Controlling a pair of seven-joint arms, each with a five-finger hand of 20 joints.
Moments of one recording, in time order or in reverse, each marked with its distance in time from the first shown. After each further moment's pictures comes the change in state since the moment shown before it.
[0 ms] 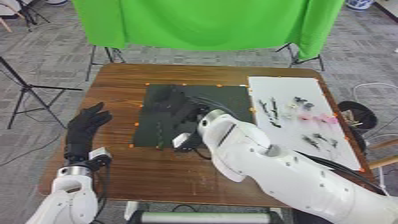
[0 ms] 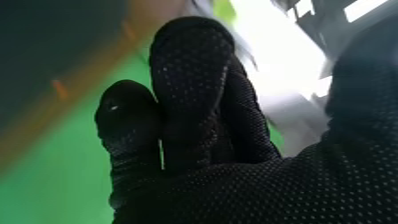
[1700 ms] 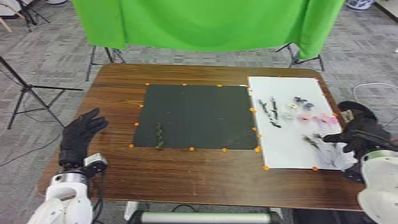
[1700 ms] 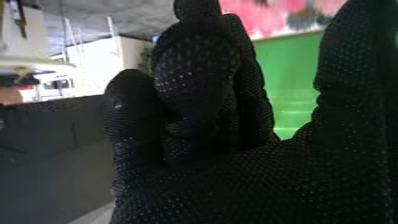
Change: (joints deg) left arm 3.8 -0.6 -2.3 -2.1 0.1 0.0 -0.9; right arm -64.3 24.9 64.7 -7.8 -26.4 -7.8 17.3
